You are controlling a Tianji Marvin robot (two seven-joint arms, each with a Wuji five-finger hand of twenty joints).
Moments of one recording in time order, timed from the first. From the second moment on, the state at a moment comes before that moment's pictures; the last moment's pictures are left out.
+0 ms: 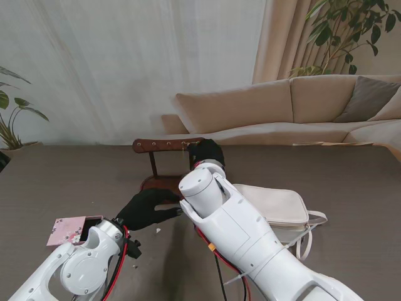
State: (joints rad) left arm 1.72 -1.09 -1.27 -1.81 0.53 -0.14 -0.05; right arm -0.99 -1.59 0.83 -1.13 0.10 0.59 -0.70; left_hand 0.68 -0.26 0.36 -0.09 0.77 0.28 0.22 0.37 0.71 0.34 0.11 0.30 0.35 0.48 0.18 0.85 0.17 0.37 0.20 0.50; right_hand 0.84 -0.33 0.39 -0.05 0.78 0.03 1.20 0.32 1.16 0.17 0.77 0.53 1.25 0.27 1.18 0.58 0.70 0.43 1.46 0.56
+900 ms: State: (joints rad) left arm 1.73 -1.09 -1.27 -1.82 0.53 -0.14 -0.05; right arm -0.98 -1.55 0.82 -1.23 0.05 0.62 -0.64; left_hand 0.68 -0.26 0.36 -0.09 0.77 0.28 0.22 0.37 0.71 0.34 0.11 0.30 0.37 0.48 0.18 0.85 0.17 0.37 0.20 0.50; right_hand 0.86 -0.33 0.36 -0.05 0.78 0.02 1.20 0.32 1.19 0.17 0.76 0.55 1.25 0.27 1.22 0.59 0.70 0.43 1.46 0.55
